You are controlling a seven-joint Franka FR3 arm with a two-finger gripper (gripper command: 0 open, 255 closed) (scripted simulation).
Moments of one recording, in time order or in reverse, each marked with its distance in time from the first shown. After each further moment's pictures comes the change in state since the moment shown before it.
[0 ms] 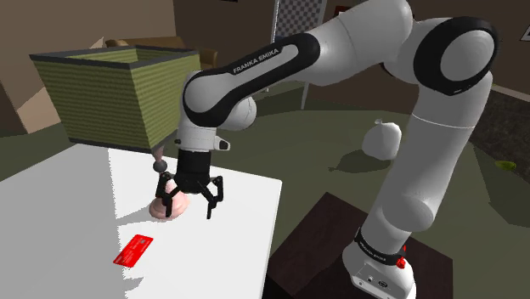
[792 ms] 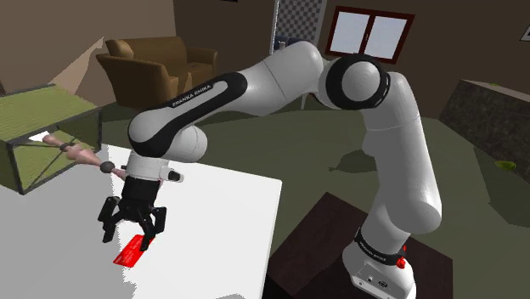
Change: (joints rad) arm 0.131 0.489 -0.016 0.388 0.008 0.170 0.240
